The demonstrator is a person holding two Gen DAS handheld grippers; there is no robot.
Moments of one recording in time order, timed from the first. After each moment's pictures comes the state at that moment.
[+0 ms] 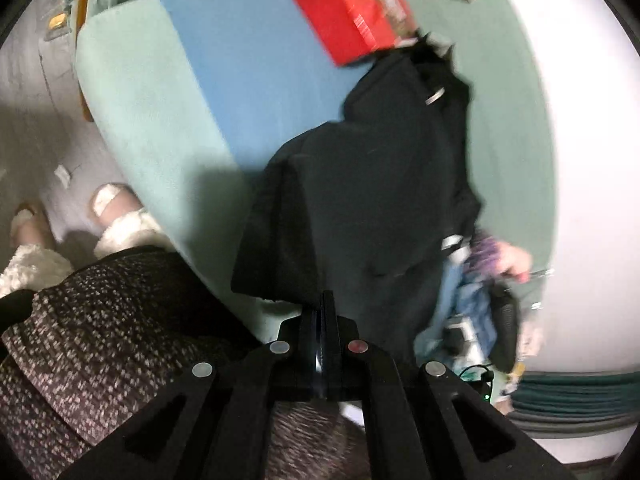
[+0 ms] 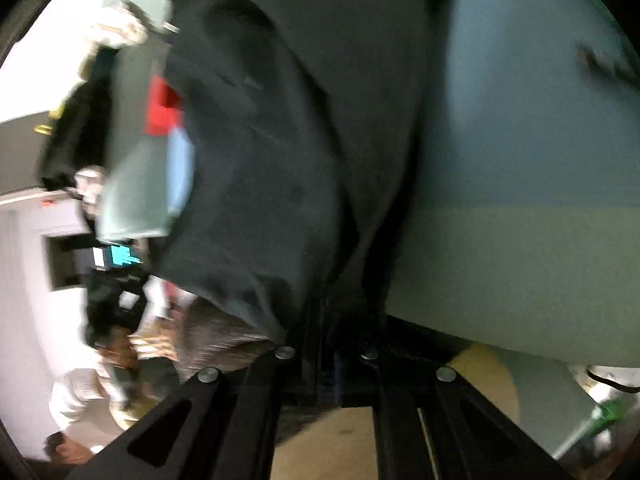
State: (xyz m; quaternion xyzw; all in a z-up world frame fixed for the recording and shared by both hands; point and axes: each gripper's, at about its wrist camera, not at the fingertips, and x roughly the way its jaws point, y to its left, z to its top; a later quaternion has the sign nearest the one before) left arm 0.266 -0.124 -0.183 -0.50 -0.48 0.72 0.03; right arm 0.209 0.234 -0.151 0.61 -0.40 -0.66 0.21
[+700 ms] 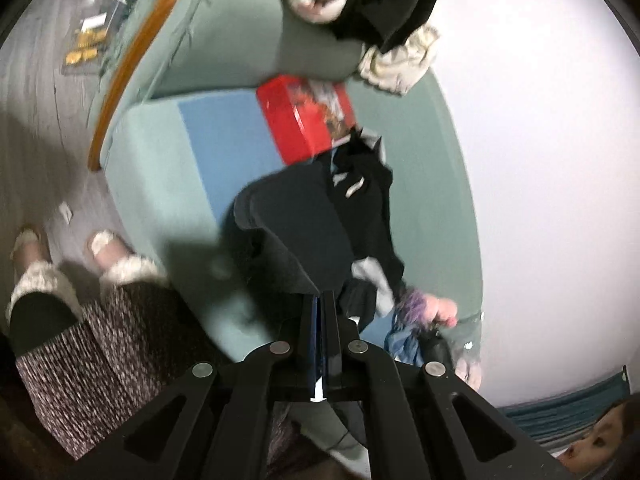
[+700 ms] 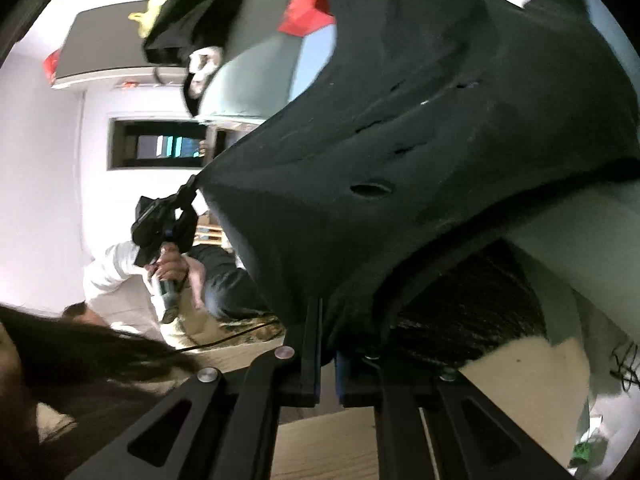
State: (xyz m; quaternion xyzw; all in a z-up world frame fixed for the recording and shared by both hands) left arm 0.344 -0.186 -0.076 -0.35 -0.53 0.77 0.02; right arm 0.196 0.191 -0.090 0.63 -0.32 -0.58 0.40
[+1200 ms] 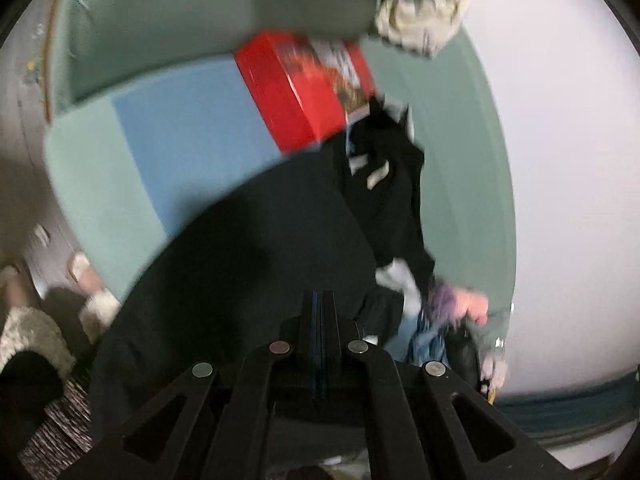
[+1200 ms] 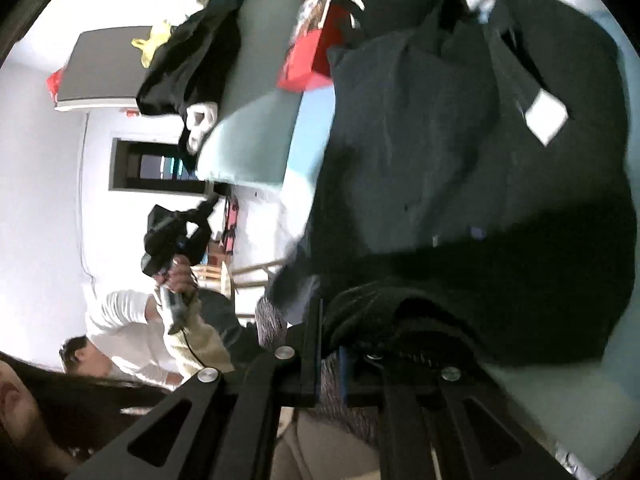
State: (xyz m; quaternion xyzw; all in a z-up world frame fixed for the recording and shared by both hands) left arm 0.201 -0.165 -0.128 -0.45 -0.50 0.74 0.04; right arm 0.059 0.188 -0.085 0.60 -0.31 -0.63 0.38
